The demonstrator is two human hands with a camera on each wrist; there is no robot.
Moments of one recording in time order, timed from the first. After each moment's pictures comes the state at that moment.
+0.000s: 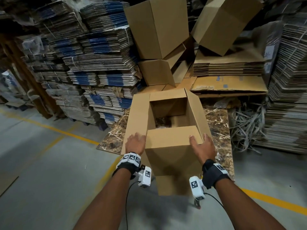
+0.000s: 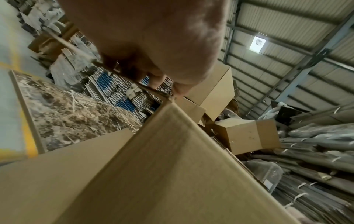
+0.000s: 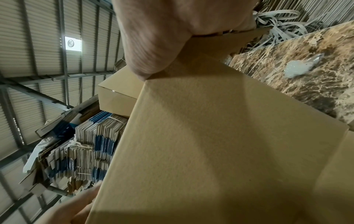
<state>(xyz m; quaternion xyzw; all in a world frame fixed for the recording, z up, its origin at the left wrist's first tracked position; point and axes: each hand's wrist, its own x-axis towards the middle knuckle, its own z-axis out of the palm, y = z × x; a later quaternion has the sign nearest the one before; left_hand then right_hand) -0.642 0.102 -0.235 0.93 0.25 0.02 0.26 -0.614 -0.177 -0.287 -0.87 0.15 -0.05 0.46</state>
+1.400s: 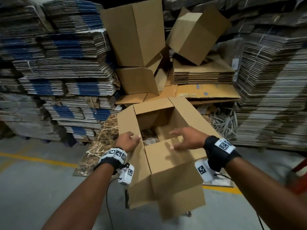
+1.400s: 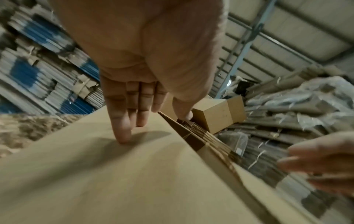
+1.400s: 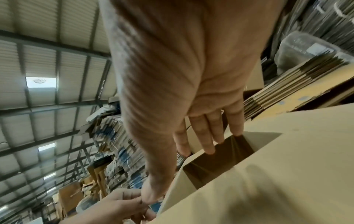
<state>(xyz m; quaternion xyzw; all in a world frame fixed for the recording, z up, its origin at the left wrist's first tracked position) -0.527 0.190 -0.216 0.95 0.04 0.01 0.30 -0.569 -0.122 -0.145 -0.96 -0.18 0.13 0.19</state>
